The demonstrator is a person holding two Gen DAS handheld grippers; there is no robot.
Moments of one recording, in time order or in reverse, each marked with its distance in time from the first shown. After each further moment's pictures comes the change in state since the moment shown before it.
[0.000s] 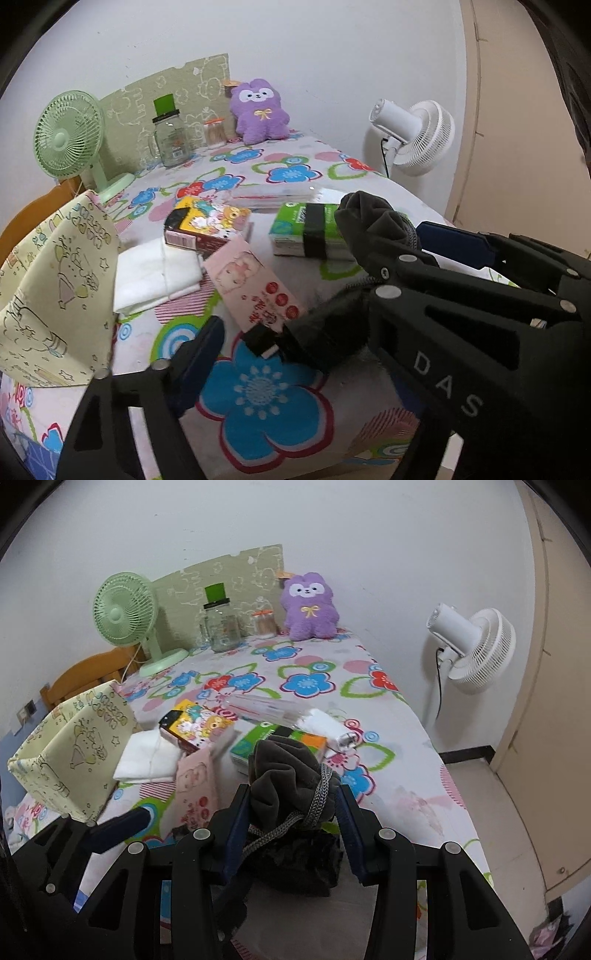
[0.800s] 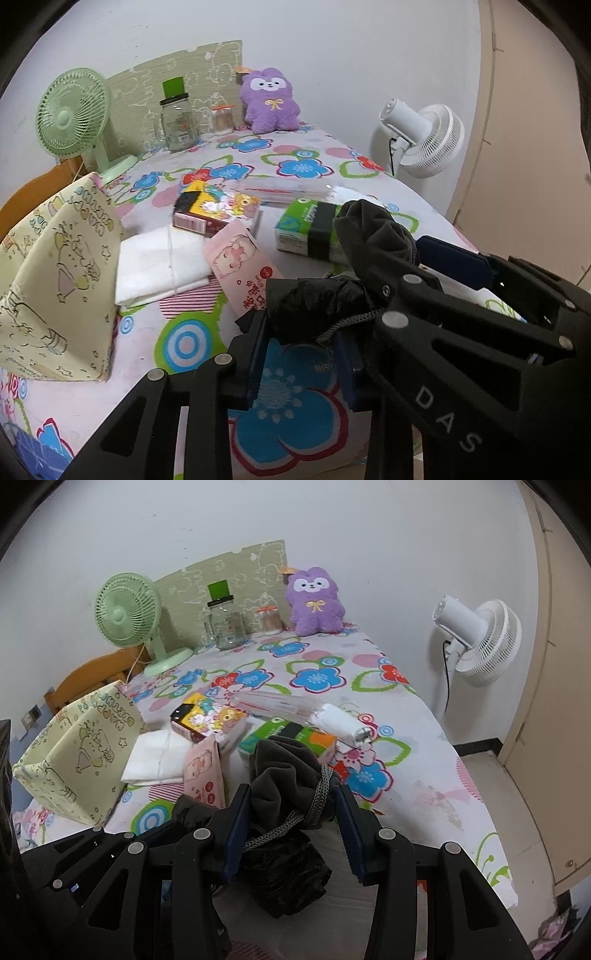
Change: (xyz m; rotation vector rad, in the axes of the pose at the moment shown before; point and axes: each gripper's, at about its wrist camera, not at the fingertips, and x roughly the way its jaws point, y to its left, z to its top) left arm -0.001 0.017 0.005 -0.073 0.029 -0.017; right arm 0.005 0.012 0.001 0.014 0.011 0.029
